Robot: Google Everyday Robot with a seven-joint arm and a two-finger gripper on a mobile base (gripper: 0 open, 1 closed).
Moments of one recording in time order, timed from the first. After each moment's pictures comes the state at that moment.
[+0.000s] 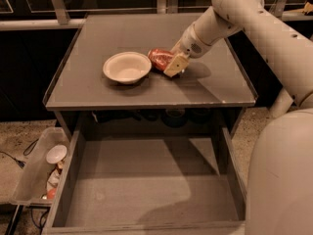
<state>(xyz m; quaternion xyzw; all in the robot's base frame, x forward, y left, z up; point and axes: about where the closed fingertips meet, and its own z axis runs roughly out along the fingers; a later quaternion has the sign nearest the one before) 0.720 -0.074 0.846 -0.58 0.74 0.14 0.30</state>
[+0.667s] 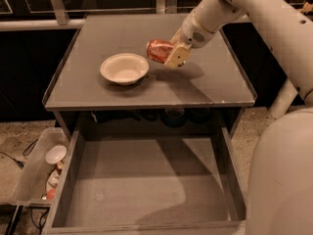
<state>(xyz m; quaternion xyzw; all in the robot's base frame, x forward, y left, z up) 0.699 -0.073 0.884 -0.61 0.73 0.13 0.28</state>
